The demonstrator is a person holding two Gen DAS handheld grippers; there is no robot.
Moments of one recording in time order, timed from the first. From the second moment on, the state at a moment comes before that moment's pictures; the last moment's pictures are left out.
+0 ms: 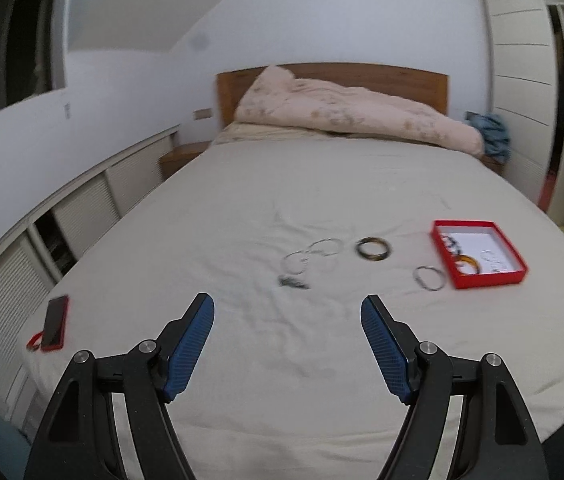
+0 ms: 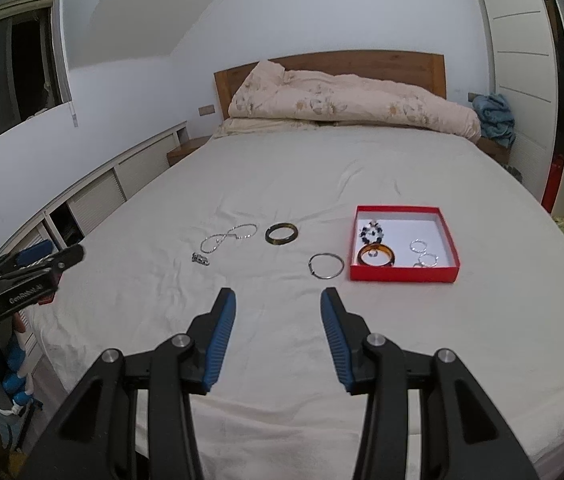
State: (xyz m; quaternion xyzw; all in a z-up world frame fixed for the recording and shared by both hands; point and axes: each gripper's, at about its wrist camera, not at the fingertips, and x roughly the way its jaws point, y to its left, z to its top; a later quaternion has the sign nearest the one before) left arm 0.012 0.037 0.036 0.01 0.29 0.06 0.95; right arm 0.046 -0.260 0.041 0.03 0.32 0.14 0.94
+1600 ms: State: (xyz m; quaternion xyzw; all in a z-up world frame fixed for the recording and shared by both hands) left arm 0.308 0.079 -0.163 -0.10 0.50 0.02 0.86; right arm 0.341 -0.213 -0.157 -0.01 0.51 0.19 0.84
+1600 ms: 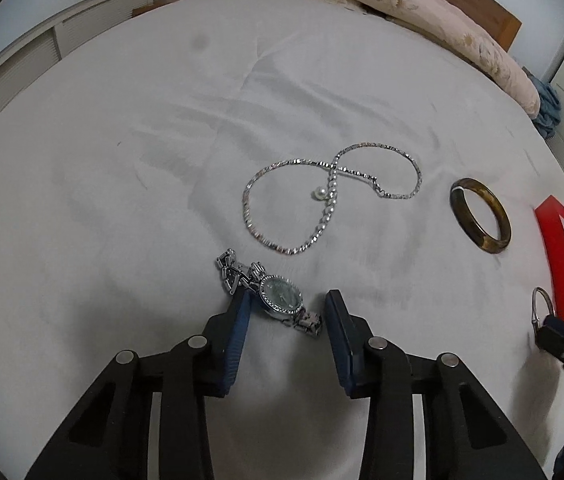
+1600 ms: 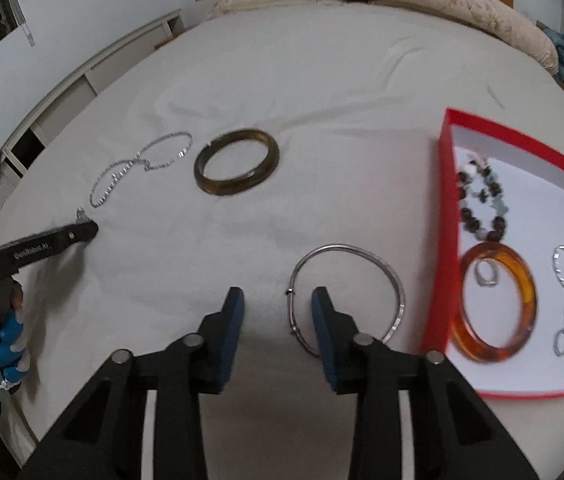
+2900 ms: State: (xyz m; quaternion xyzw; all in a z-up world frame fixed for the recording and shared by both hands) left arm 0.200 0.022 -0.046 -0.05 0.42 -0.02 0.91; right arm 0.208 -0.228 -0.053 0.14 0.41 0.24 0.87
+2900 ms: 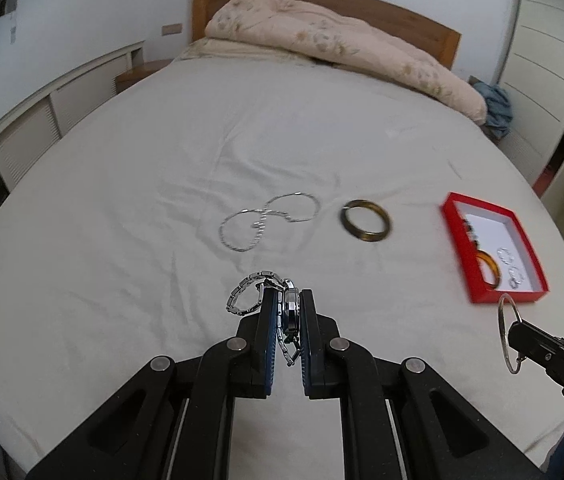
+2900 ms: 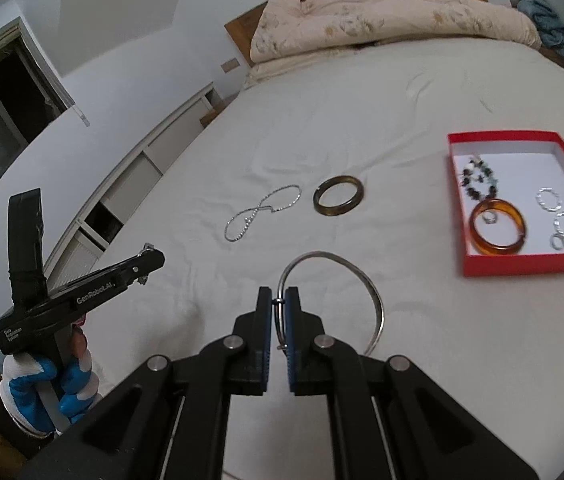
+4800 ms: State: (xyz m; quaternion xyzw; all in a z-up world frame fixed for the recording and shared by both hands) left arm 0.340 -0.266 -0.089 0.09 0.42 -0.17 0.89; right arm 0.326 -0.442 -0.102 0.05 0.45 0.09 0.89
